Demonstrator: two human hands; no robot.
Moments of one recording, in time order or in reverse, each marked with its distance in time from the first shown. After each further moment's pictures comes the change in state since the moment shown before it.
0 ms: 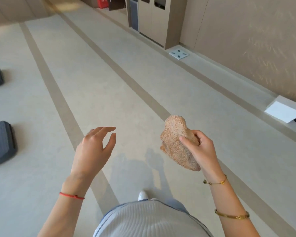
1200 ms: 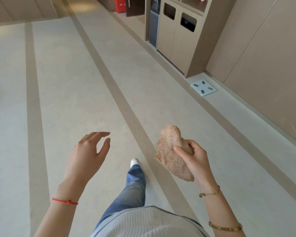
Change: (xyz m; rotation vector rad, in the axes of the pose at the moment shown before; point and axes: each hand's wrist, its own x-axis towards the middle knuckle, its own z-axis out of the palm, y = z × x) left_hand 0.833 -0.103 0.226 0.019 0.052 -0.132; right_hand 0.872 -0.106 0.209 -0.007 -0.167 0.055
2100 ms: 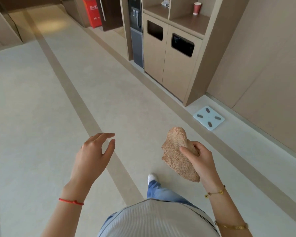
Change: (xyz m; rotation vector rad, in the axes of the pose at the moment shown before) left_hand 0.722 0.003 0.194 -0.006 -0.103 0.128; right_hand 0.685 -0.140 0.071 0.030 0.148 0.089
